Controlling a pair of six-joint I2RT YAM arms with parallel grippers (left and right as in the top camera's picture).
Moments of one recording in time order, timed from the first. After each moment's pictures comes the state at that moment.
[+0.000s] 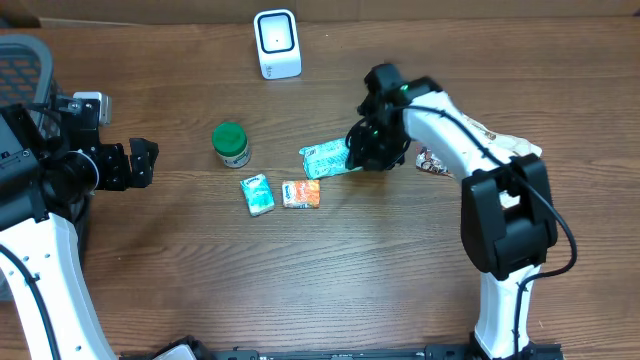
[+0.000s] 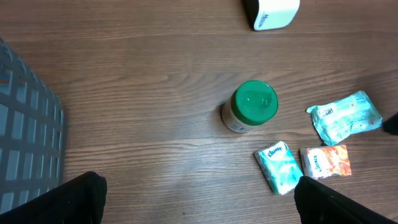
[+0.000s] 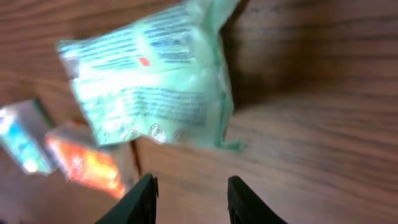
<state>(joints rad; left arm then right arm) 0.47 1.32 1.32 -0.95 0.46 0.35 0.36 2.14 1.70 -1.07 -0.38 0.32</state>
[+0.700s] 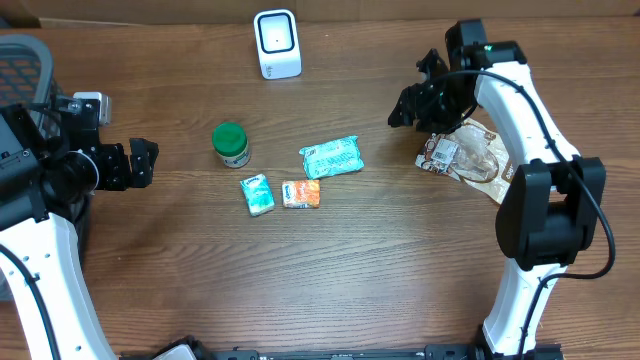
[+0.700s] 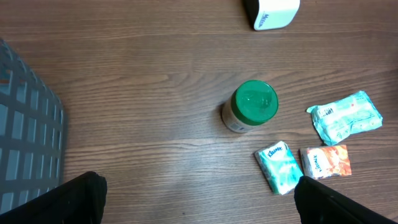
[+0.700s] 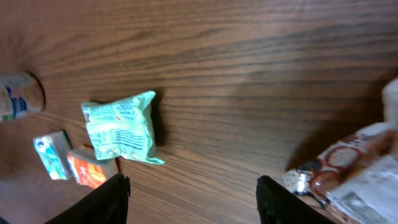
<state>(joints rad) 0.47 1.32 1.32 -0.95 0.46 0.35 0.10 2.13 1.81 -1.09 -0.45 0.12</state>
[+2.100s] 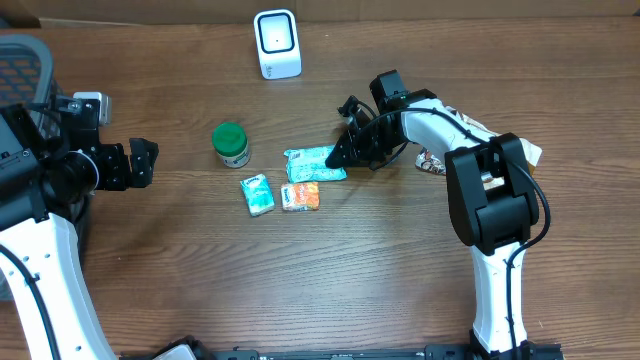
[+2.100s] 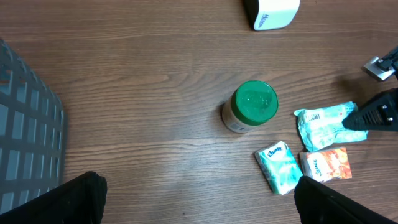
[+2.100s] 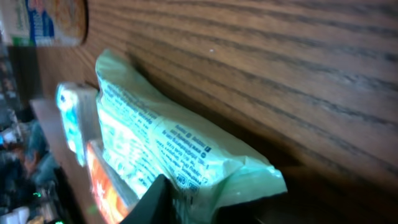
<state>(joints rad) 0.47 1.32 1.32 -0.95 0.46 0.35 0.31 2.31 1.64 -0.74 -0.78 0.04</state>
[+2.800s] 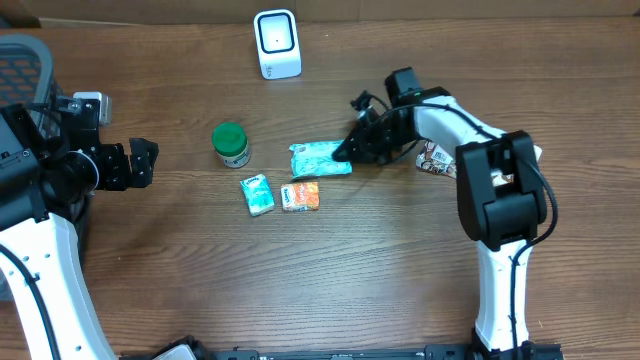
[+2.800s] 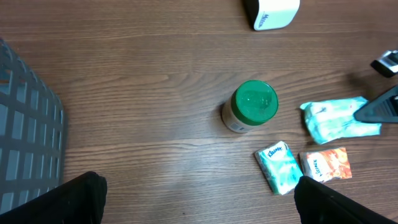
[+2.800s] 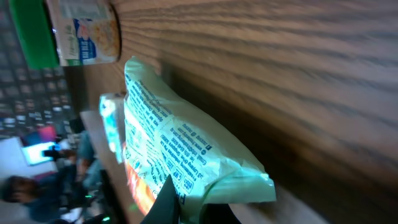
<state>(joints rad) 0.47 1.32 1.32 -0.95 0.46 0.35 0.24 2.32 1.64 -0.76 -0.93 0.10</state>
